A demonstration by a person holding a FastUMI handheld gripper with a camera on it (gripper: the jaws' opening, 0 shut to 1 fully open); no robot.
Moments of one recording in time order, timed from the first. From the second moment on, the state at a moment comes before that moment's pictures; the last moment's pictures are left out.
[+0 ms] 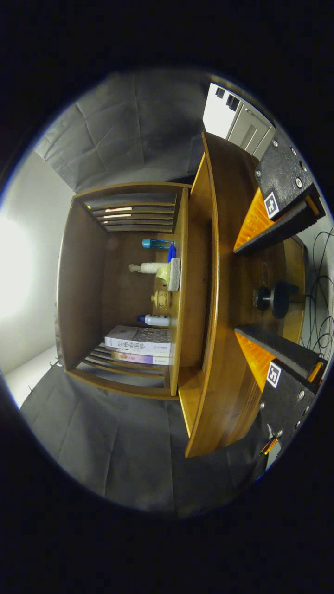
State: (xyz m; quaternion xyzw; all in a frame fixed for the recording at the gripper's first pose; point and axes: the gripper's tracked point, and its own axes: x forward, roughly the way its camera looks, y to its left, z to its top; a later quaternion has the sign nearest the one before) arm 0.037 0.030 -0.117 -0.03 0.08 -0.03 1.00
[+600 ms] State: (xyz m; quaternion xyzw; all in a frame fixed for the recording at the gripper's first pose) arm 0.130 0.021 -0.118 -0.04 0.08 -0.04 1.00
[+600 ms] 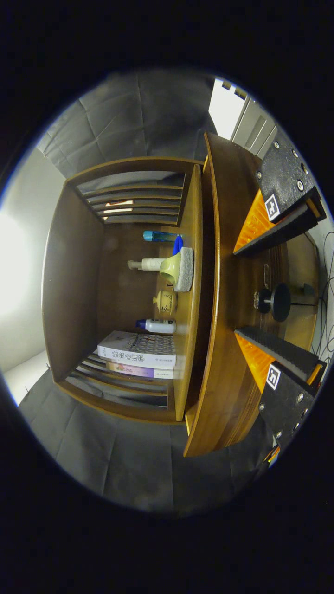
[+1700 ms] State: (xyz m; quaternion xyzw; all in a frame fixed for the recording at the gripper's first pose) arm 0.175 0.025 -0.068 0.00 0.08 -0.05 1.00
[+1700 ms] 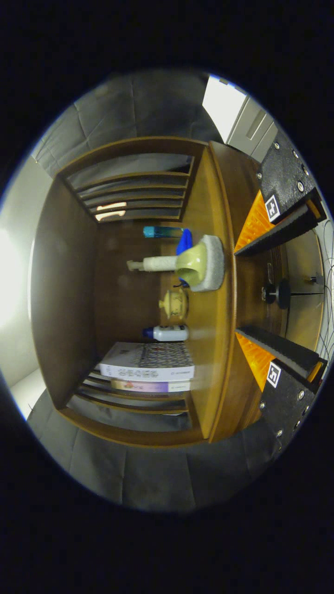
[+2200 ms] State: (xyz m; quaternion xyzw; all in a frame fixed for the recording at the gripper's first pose) arm 0.072 0.032 0.048 0.01 0.03 -0.06 1.00
